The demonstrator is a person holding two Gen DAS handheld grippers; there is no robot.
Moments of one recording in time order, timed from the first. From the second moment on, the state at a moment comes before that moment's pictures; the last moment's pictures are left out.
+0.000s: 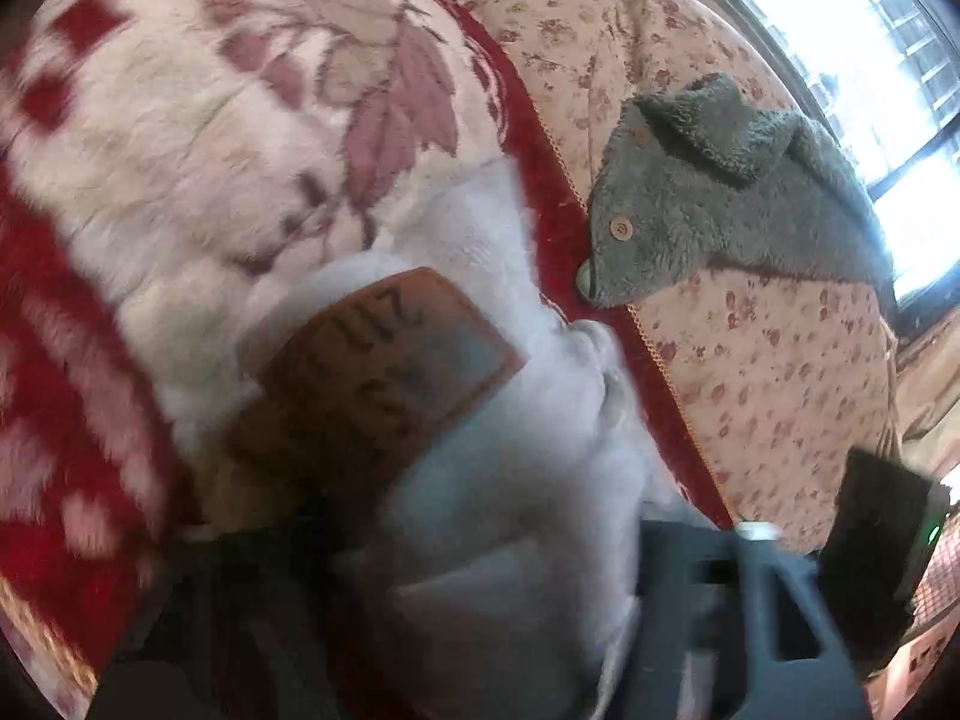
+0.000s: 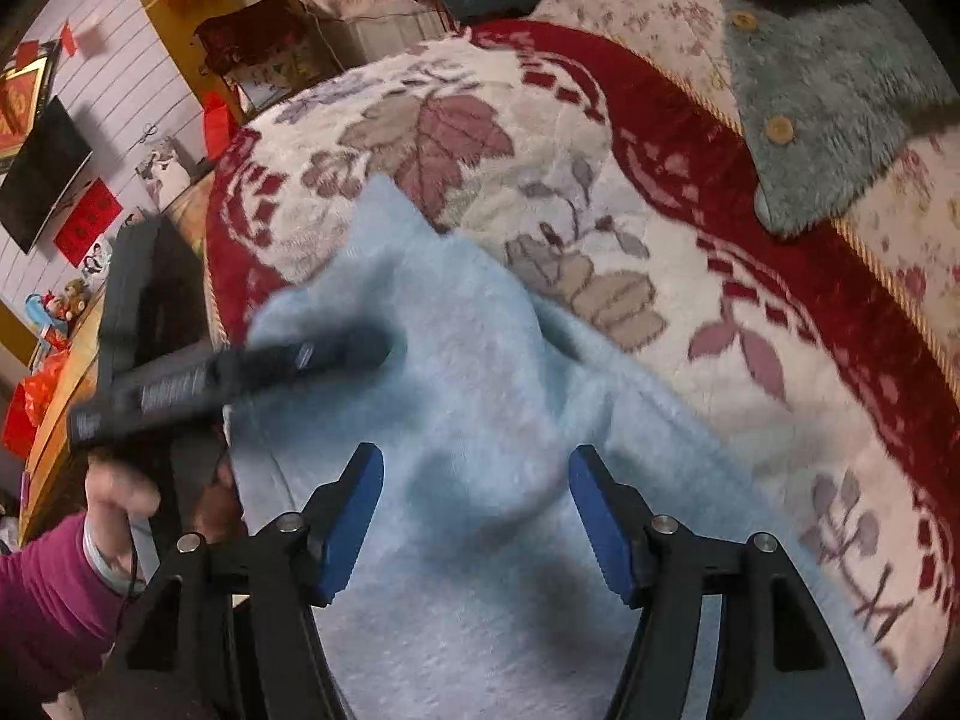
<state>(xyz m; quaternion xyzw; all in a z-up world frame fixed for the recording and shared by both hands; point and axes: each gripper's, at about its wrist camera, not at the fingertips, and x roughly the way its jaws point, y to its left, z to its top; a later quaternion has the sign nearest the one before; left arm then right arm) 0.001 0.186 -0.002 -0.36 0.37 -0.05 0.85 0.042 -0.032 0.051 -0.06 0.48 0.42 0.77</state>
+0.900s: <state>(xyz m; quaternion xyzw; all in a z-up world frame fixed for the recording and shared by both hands) -0.098 0.154 0.067 -0.15 0.36 0.07 0.92 -0.040 -0.210 0.051 0.00 0.47 0.31 0.82</state>
